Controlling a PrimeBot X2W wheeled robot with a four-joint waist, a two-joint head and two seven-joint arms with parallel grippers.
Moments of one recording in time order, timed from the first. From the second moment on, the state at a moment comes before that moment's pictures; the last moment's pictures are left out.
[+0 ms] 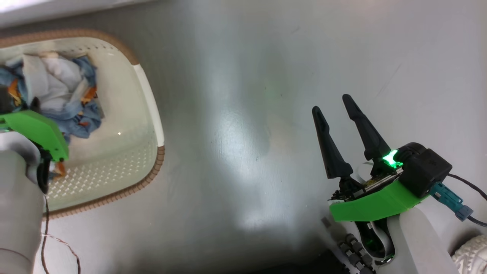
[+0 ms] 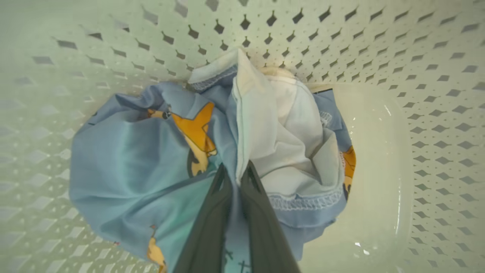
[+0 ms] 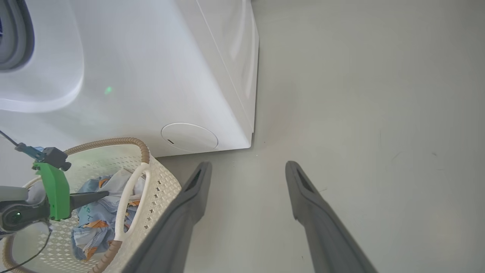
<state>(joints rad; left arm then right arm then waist) -1.05 0.28 -0.30 1.29 -0.38 -0.04 -0.12 -0.31 -0.05 0.20 -0.02 0.31 0.13 -0.26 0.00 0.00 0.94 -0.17</state>
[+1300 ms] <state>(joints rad) -0.54 0.17 -0.14 0.71 -0.36 -0.11 -0.25 -0.23 -0.05 0.15 0.07 0.25 0.13 -0.26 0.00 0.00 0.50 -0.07</state>
